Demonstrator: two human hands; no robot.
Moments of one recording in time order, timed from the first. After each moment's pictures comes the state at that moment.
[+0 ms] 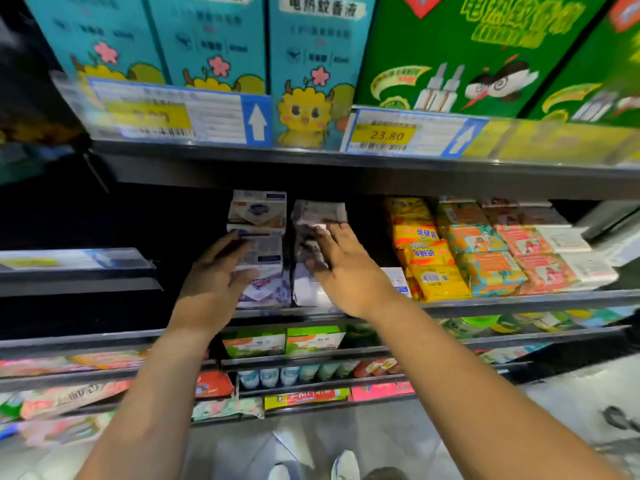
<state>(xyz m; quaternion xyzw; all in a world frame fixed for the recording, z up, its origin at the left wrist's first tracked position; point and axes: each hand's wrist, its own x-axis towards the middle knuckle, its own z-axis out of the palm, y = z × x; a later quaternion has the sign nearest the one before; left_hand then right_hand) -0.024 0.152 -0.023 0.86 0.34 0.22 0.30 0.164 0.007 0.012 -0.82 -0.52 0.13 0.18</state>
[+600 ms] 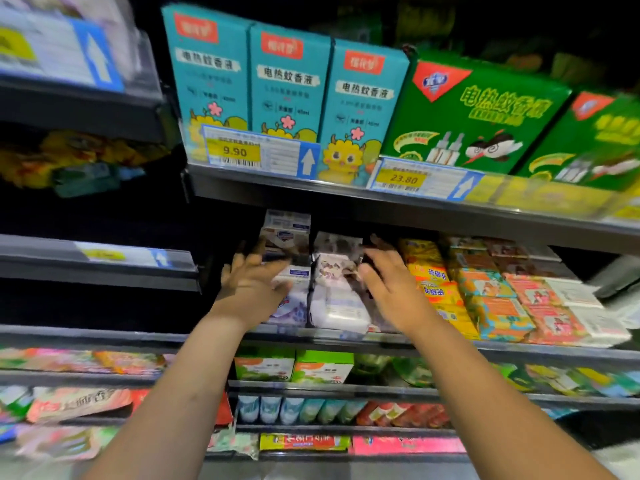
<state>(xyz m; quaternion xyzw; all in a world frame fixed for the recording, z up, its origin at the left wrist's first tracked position) -0.004 0.144 0.007 0.88 0.42 0.09 0.22 0.187 -0.020 0.042 -0.80 -0.51 0.08 0.30</state>
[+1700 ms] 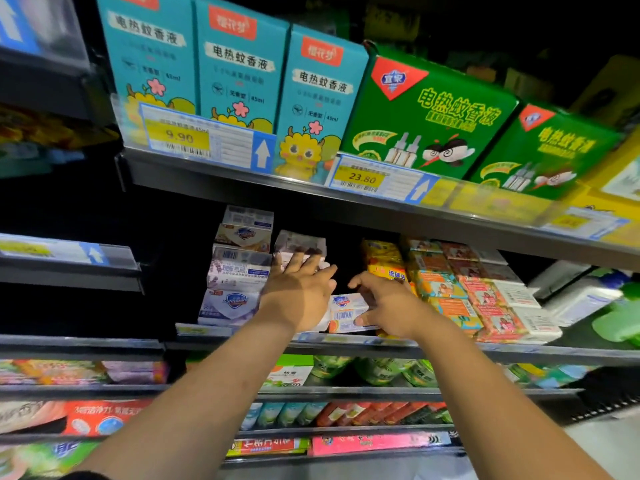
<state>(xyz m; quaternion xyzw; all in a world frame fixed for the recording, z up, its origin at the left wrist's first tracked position) 0.098 0.080 0.017 0.96 0.25 0.00 0.13 0.246 -0.060 0.043 -0.84 -0.49 0.20 0.10</state>
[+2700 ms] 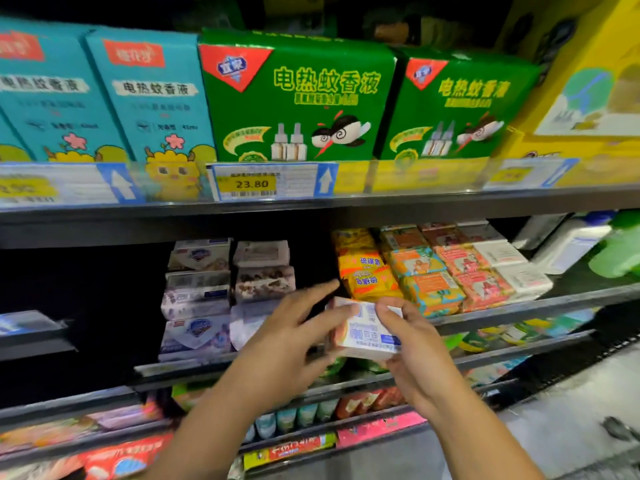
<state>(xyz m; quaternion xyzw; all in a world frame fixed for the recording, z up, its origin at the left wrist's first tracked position) 0.064 0.019 0.024 0.94 0.00 0.22 0.24 0.189 -0.144 0.043 -0.58 -0.07 0.37 0.72</state>
